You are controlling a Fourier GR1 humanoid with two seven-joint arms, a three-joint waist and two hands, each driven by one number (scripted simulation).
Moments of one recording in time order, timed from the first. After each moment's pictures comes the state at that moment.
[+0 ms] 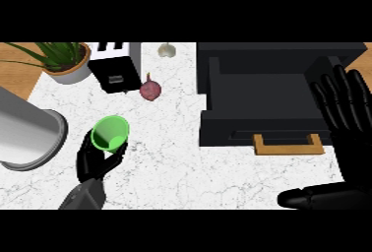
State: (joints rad) left arm -0.39 0.09 0.28 -0.39 0.35 -0.15 -0.99; right arm -0.10 -0.07 -0.05 -2.08 -0.15 0.13 0.18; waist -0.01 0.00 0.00
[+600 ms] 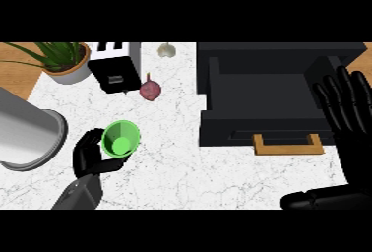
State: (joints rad) left arm -0.42 0.12 0.28 -0.38 0.31 -0.11 -1.06; right arm -0.09 -0.08 -0.05 -2.09 -0.16 0.14 0.17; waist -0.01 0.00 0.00
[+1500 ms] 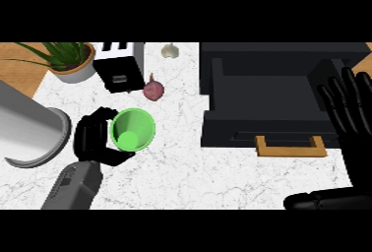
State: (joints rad) left arm -0.33 0.12 0.07 -0.93 0.29 -0.22 -0.81; right arm -0.08 -0.09 -0.06 -2.12 -0.16 0.12 0.21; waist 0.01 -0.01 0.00
